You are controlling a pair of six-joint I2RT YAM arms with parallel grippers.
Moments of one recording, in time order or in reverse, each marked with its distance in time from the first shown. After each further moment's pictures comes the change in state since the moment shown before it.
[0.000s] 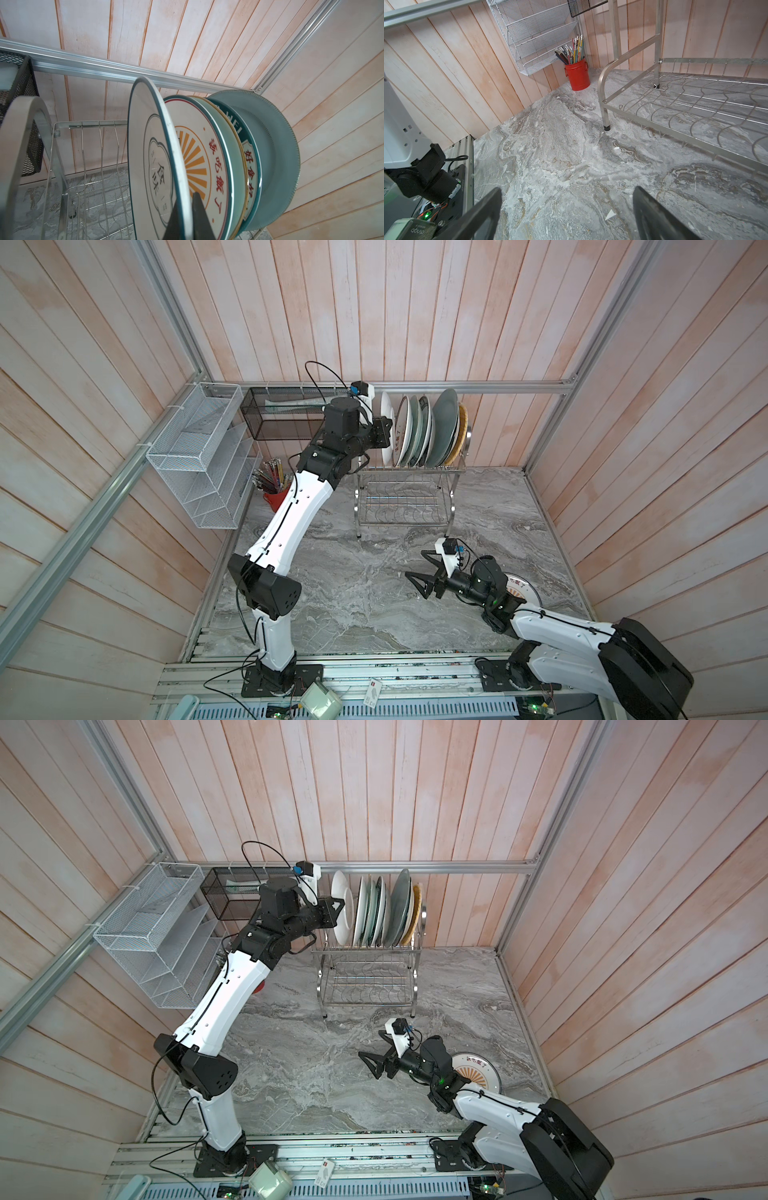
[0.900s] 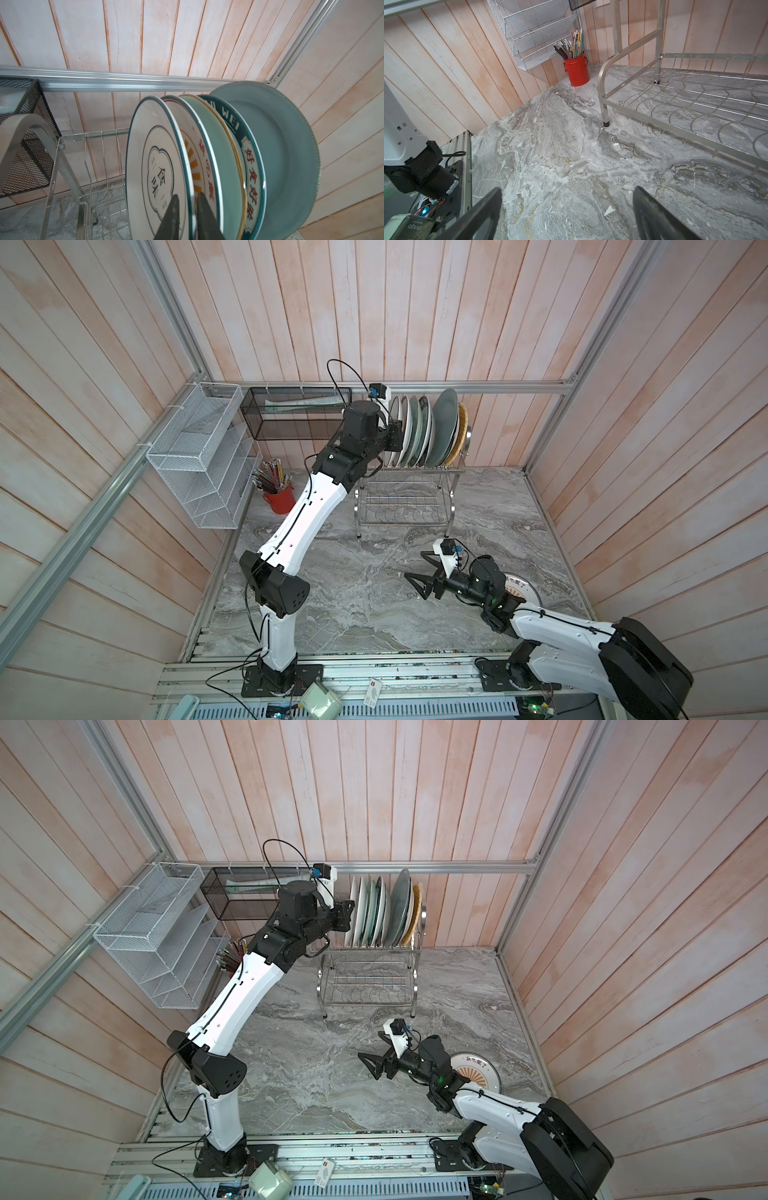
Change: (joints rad) left arm -0.080 0.050 0.072 -0.014 -0.161 0.126; right arm 0.007 0.002 0.009 -0.032 0.008 -0.016
